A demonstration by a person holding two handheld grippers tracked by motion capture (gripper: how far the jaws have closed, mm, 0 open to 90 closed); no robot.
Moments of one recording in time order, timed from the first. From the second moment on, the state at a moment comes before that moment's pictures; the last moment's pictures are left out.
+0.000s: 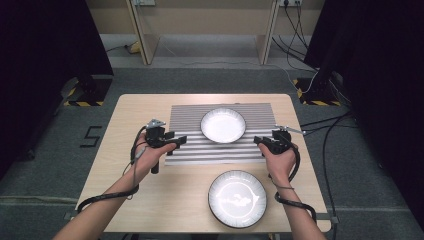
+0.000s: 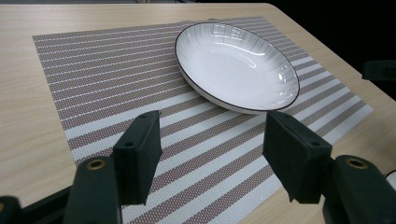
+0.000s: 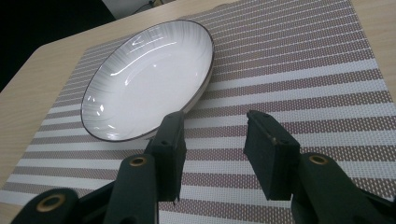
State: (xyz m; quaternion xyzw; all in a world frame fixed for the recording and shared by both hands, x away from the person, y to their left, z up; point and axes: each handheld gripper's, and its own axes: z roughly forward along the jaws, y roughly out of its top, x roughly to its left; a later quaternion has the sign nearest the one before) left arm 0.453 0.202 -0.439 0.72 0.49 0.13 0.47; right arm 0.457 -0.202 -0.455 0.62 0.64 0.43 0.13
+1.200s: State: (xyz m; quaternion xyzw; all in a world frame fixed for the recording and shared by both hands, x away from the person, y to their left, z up) left arm 0.414 0.231 -0.438 0.71 0.49 0.12 0.50; right arm 0.414 -0.224 -0.452 0.62 0.64 0.44 0.14
